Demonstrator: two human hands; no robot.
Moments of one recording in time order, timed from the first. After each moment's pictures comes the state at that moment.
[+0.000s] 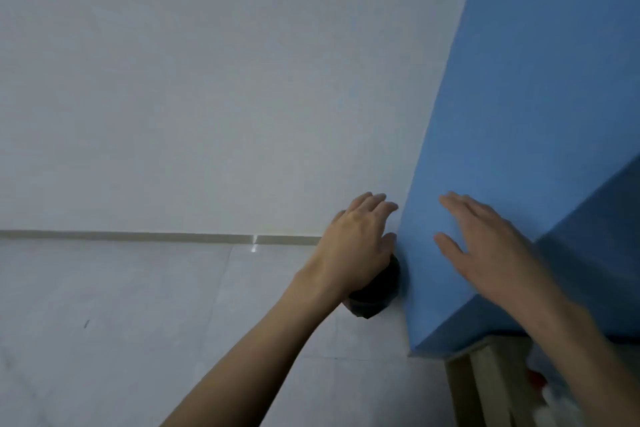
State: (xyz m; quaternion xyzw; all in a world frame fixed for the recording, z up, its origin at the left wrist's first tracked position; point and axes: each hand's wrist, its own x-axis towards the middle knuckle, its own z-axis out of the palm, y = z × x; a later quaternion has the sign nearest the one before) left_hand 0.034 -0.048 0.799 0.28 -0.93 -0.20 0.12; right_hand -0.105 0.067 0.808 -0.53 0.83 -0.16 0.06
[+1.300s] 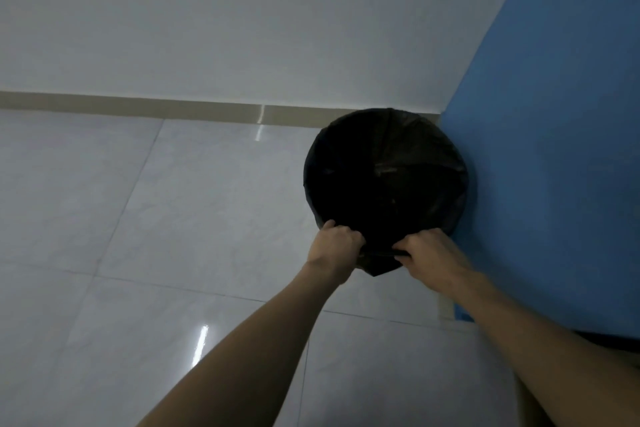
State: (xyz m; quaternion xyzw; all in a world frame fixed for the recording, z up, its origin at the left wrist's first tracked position) left_hand -0.059 -0.144 0.089 0.30 -0.93 -0.10 -0.17; right_hand -0.211 -0.054 0.065 -0.62 0.75 -0.01 0.24
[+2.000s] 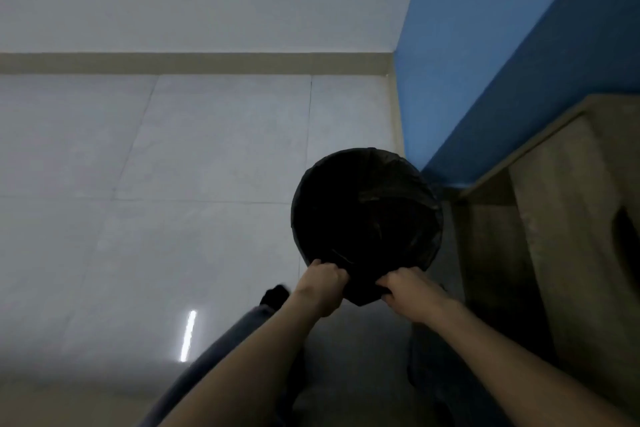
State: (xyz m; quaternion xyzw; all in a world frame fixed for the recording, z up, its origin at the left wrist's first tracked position) left_hand 0.114 0.133 0.085 0.21 -0.93 -0.16 -0.26; right_hand -0.034 0.240 0.094 -0.60 0.72 0.07 0.35
